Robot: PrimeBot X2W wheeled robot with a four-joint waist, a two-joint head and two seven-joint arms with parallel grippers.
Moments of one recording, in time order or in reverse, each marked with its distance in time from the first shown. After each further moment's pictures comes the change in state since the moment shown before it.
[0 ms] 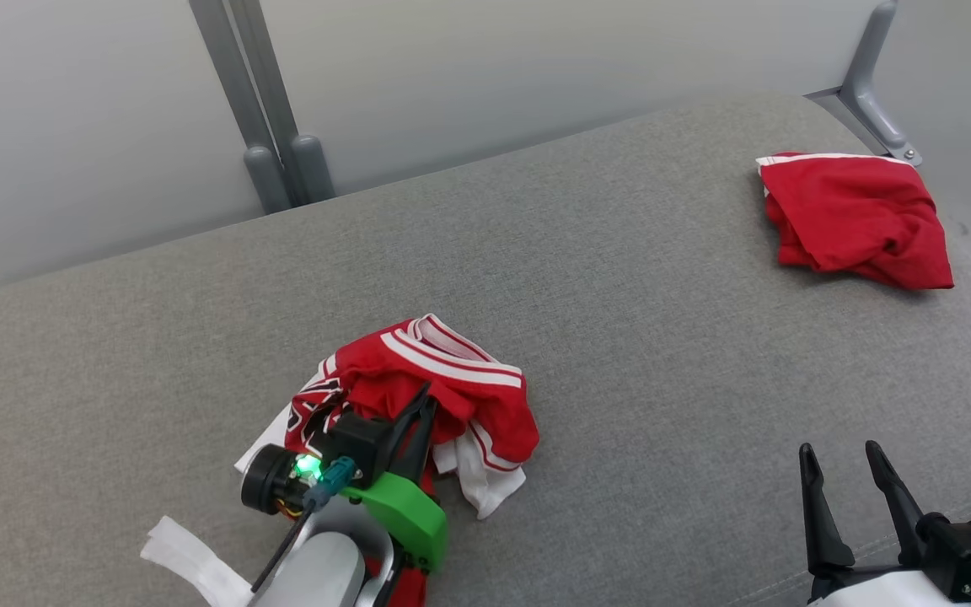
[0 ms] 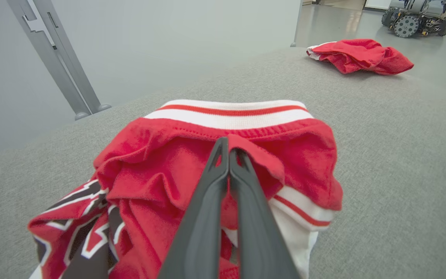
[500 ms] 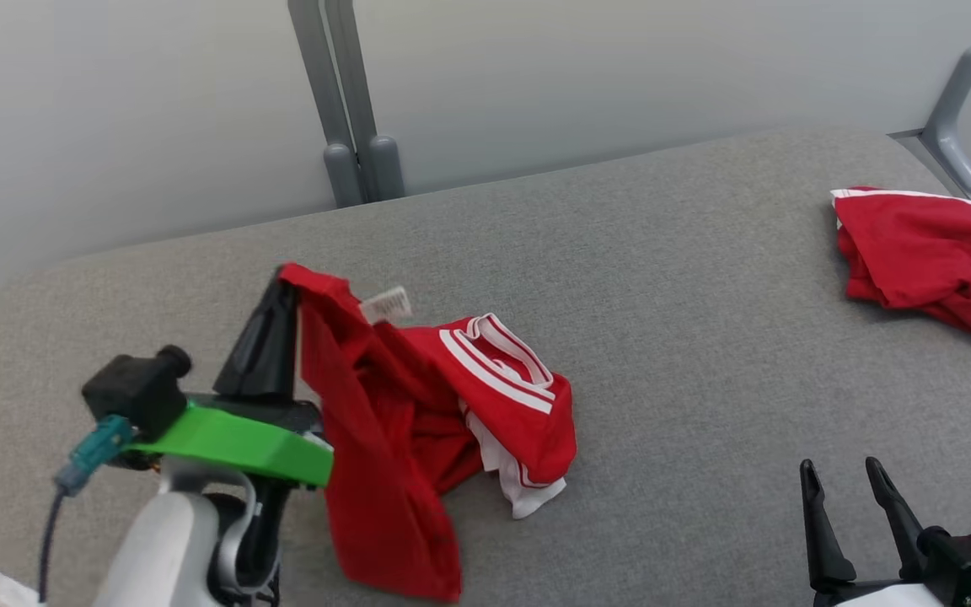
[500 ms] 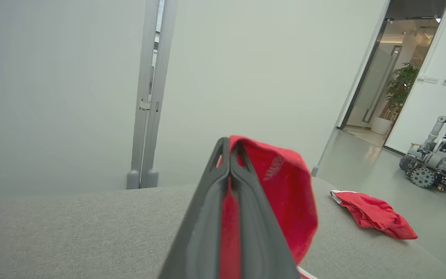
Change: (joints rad) left arm 0.108 0.107 0.266 -0.543 -0.267 -0.031 0.112; right arm 0.027 0.001 -0.006 0.009 0.009 0.000 0.000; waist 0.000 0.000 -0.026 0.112
